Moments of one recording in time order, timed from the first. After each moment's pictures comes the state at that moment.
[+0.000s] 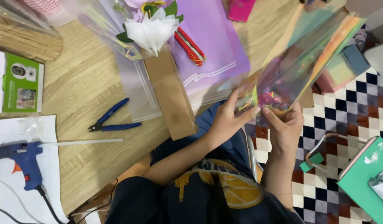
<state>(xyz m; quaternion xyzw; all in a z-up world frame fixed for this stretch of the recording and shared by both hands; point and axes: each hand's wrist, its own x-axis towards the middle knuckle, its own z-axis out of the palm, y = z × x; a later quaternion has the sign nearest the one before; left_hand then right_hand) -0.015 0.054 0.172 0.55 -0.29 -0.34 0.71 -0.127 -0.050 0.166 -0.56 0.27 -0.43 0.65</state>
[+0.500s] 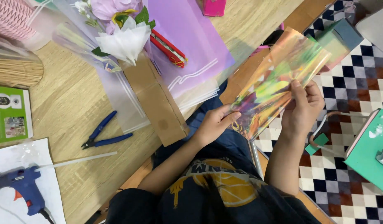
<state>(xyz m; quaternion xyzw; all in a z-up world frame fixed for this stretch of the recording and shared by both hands) -0.005 0.059 0.119 0.56 -0.36 -0.48 0.56 -0.156 -0.114 0.162 -0.52 0.34 -0.50 0.60</state>
